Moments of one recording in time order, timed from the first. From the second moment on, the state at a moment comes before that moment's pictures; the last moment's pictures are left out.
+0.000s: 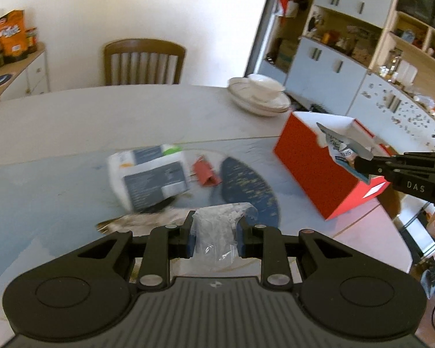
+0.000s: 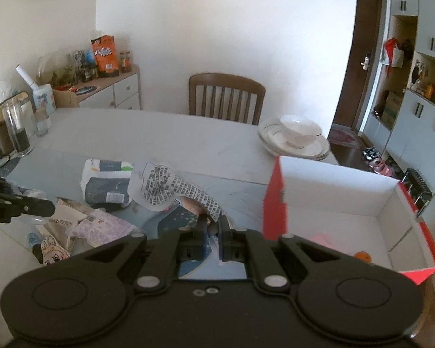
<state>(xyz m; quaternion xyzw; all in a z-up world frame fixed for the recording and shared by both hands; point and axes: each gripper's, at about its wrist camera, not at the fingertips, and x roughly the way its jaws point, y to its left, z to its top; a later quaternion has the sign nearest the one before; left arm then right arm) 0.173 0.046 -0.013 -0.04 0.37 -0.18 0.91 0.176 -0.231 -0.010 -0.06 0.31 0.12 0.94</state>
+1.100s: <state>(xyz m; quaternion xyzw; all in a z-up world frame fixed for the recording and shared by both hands) 0.237 -0.187 0.015 0.03 0.34 -0.31 0.89 0.208 -0.412 -0.008 -0.03 0.32 0.05 0.95</state>
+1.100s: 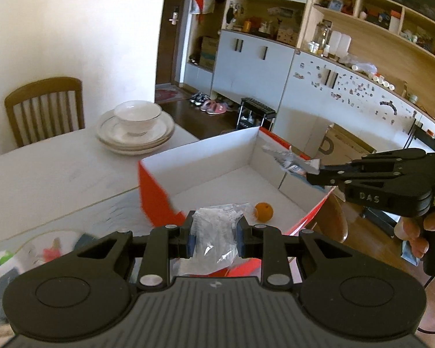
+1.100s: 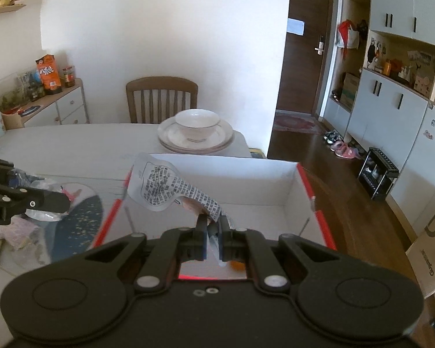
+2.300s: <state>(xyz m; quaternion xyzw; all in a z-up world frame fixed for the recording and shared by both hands) 0.339 -0.314 -0.092 0.12 0.53 -0.31 0.78 0.297 -0.464 -0.084 -0.02 0.44 0.10 0.89</state>
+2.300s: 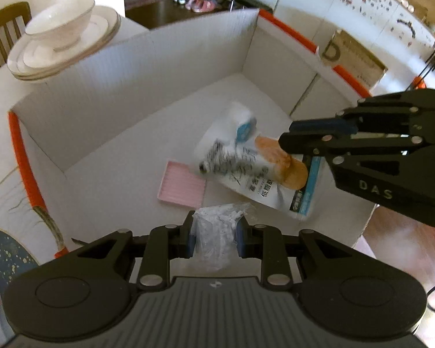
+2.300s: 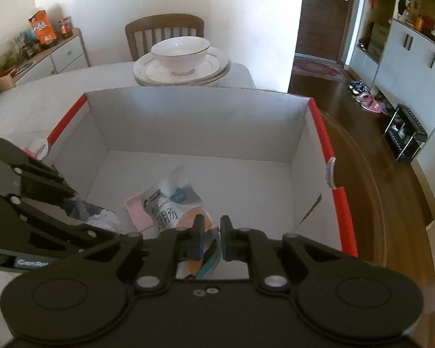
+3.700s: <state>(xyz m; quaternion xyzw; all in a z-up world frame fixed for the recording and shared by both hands) 0.280 -0.284 -0.023 0.10 0.41 -0.31 0.85 0.255 -0.470 -0.025 0.00 0.38 0.14 0.91</state>
